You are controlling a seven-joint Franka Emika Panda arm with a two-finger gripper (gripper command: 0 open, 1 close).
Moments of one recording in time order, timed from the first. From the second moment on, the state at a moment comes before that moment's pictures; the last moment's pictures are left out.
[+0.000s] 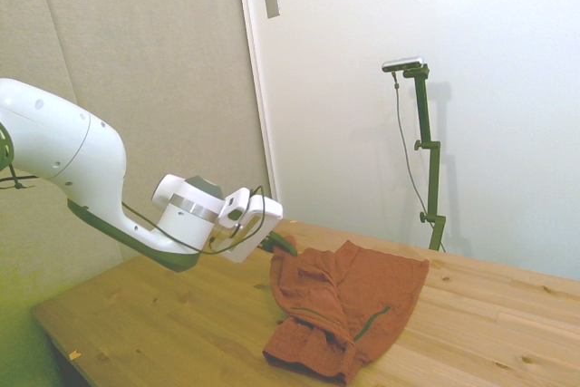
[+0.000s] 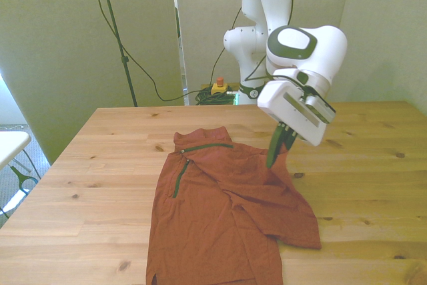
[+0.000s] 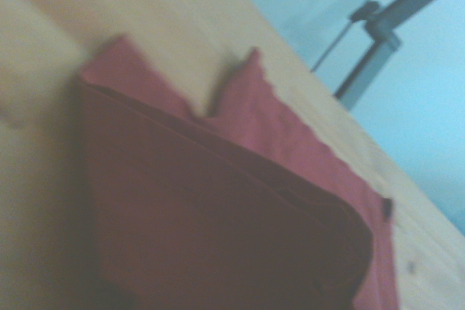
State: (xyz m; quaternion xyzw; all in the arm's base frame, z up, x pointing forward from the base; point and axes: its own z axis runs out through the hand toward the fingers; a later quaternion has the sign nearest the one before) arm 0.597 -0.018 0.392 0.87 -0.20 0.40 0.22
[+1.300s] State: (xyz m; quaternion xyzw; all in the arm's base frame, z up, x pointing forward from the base) arm 0.728 -0.232 0.401 0.84 -0.31 0.38 0.24
